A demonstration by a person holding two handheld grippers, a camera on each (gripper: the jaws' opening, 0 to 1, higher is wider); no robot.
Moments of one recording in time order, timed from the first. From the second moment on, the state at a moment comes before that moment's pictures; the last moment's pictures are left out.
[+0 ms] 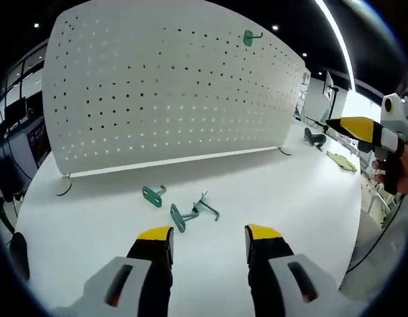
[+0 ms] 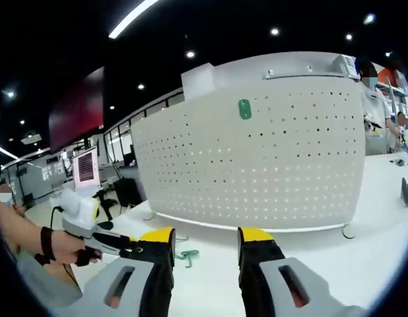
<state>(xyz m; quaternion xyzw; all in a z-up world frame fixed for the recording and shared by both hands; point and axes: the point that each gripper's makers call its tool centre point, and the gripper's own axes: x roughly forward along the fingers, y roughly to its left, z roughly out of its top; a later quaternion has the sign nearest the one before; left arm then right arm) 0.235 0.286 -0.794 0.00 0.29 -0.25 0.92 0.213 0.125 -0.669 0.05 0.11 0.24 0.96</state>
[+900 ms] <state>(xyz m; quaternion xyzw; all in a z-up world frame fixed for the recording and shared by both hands) 0.263 0.294 -0.824 0.06 0.32 -0.23 0.92 0.198 0.135 -0.688 0.07 0.13 0.25 0.96</state>
